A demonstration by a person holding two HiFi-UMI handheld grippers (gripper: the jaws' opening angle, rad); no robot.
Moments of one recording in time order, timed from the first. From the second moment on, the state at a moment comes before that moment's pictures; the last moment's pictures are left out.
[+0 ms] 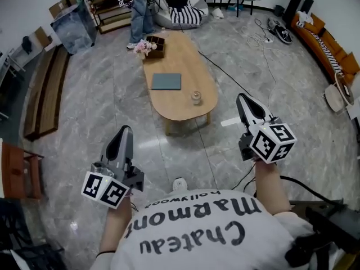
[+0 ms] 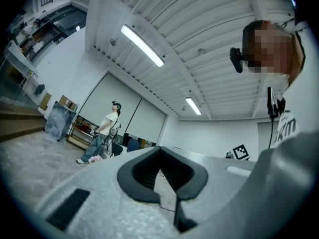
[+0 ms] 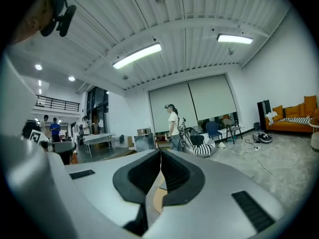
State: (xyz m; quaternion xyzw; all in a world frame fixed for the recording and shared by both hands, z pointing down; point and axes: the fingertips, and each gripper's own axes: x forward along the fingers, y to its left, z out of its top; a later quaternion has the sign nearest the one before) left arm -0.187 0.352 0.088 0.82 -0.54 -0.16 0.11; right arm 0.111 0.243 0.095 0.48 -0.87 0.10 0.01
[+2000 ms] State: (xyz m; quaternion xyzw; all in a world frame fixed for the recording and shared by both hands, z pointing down) left arm -0.073 -0.087 0.384 0.80 -0.46 0.02 0.39; right arm 0.062 -0.139 0.421 0.35 -0.84 0.41 0.04
